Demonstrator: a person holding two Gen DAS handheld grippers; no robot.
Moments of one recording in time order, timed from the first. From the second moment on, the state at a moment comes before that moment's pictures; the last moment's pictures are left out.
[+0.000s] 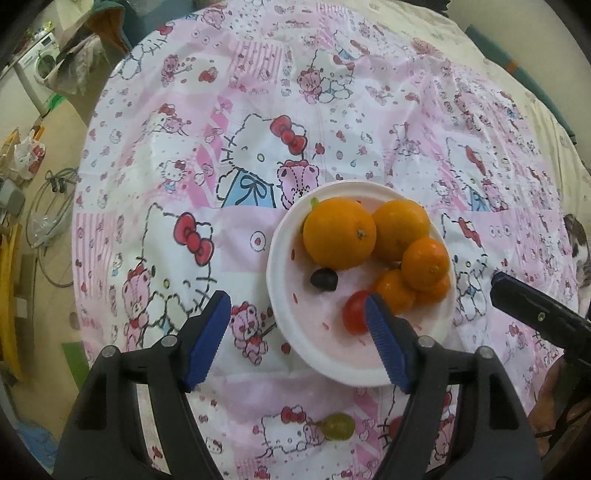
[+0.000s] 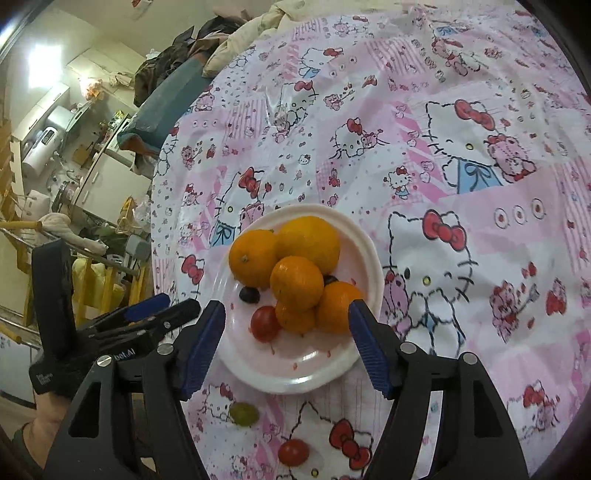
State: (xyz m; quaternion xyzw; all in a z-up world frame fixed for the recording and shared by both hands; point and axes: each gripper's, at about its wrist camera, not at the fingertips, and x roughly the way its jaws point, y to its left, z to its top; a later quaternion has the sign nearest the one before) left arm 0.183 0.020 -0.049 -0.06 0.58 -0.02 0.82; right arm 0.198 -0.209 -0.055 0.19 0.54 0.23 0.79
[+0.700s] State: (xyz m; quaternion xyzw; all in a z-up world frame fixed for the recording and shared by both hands) left arm 0.091 0.023 -0.055 -0.08 0.60 0.00 0.79; right arm 0.095 -0.170 -0.113 0.07 0.64 0.22 0.73
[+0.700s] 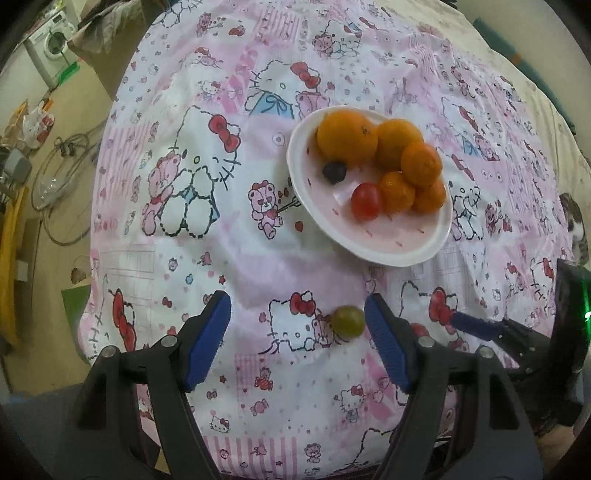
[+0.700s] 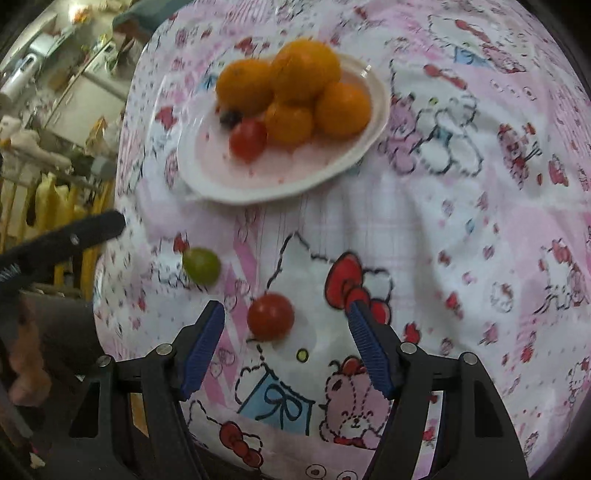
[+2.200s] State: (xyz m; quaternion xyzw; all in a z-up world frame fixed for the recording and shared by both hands) left arm 0.100 -0.011 -0.104 -0.13 0.64 0.01 0.76; right arm 0.103 -0.255 -0.080 0.18 0.56 0.16 0.79
